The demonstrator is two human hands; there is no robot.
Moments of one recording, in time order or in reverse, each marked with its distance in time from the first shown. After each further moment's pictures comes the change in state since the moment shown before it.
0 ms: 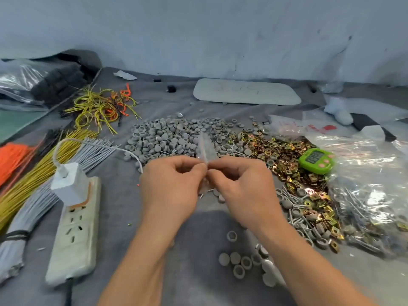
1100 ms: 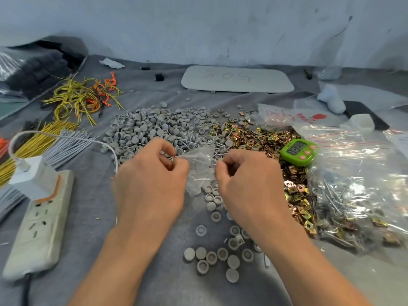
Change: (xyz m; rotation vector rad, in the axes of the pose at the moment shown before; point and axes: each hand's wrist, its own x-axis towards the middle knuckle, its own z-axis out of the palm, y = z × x) left_hand -0.021 0.007 0.028 0.563 0.290 0.227; right_hand -0.004 0.013 -0.046 -0.555 0.098 0.122
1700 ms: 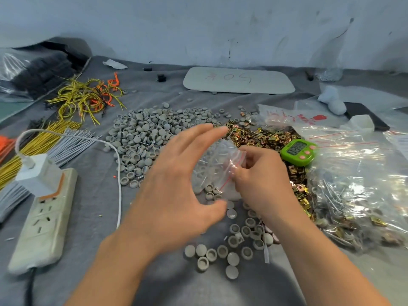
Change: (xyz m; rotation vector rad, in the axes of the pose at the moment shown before) left_hand -0.012 0.007 -0.021 -0.149 -0.401 0.548; right_hand 0.011 0.017 -0.007 0.379 -0.104 0.107
